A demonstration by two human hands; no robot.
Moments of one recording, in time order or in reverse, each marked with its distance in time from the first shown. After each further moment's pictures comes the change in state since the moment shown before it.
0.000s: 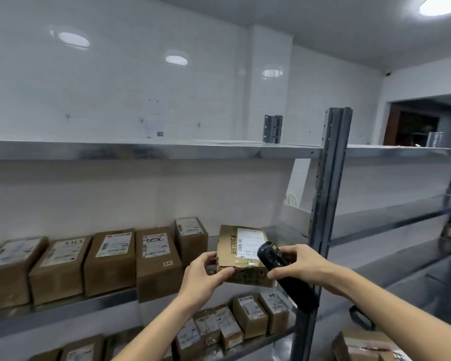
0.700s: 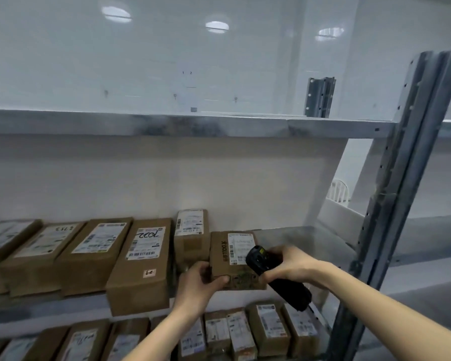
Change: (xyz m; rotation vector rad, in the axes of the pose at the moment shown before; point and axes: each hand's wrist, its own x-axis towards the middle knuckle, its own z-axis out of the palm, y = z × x) left_hand 0.099 -0.085 0.041 0.247 0.232 -0.265; right_hand 0.209 0.076 0.005 -0.153 -0.258 0.007
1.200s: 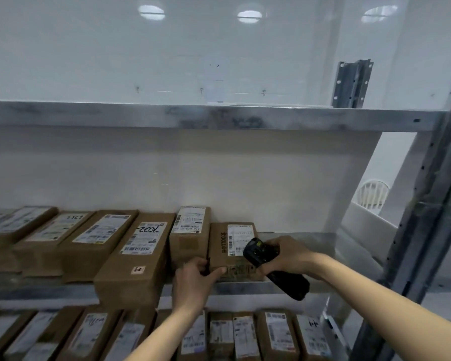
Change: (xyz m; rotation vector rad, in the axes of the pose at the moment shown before) left_hand 0.032 0.000 0.037 0.160 0.327 -0.098; right_hand 0.074 0.016 -0.029 -0.075 -0.101 -0.110
